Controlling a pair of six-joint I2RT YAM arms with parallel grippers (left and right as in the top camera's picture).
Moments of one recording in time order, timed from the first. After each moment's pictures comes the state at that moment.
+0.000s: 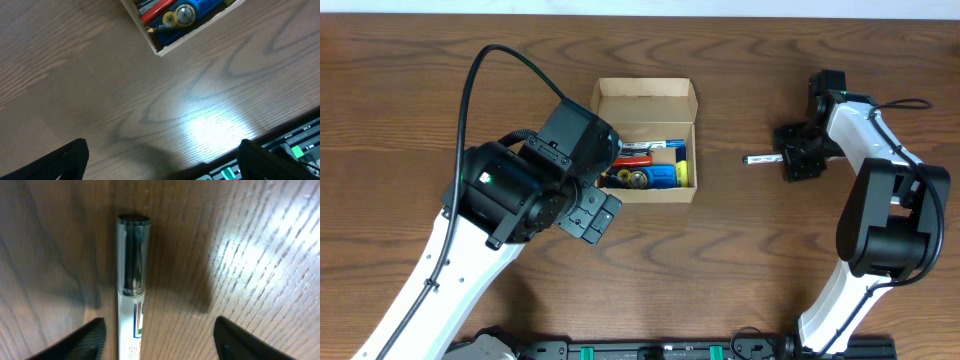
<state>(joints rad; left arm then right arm) -0.62 1.37 1.65 -1.52 -0.09 0.01 -0.12 2.04 1.41 -0.88 -0.08 1.27</state>
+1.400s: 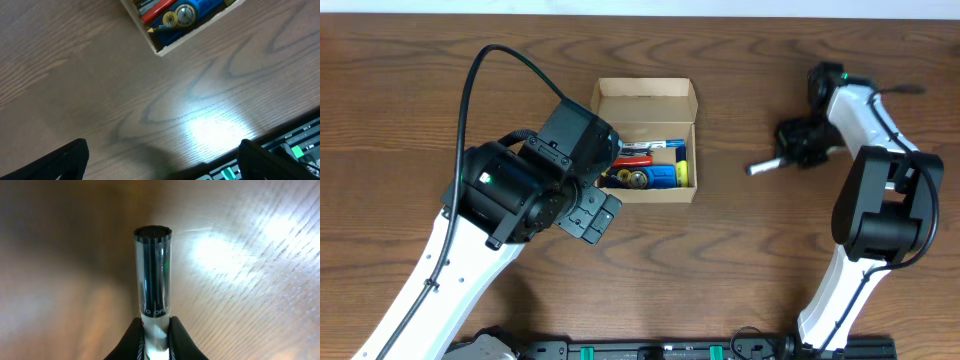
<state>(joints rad) -0.62 1.37 1.65 -1.52 -0.09 0.01 -0.12 2.14 1.66 -1.12 -0.12 1.13</state>
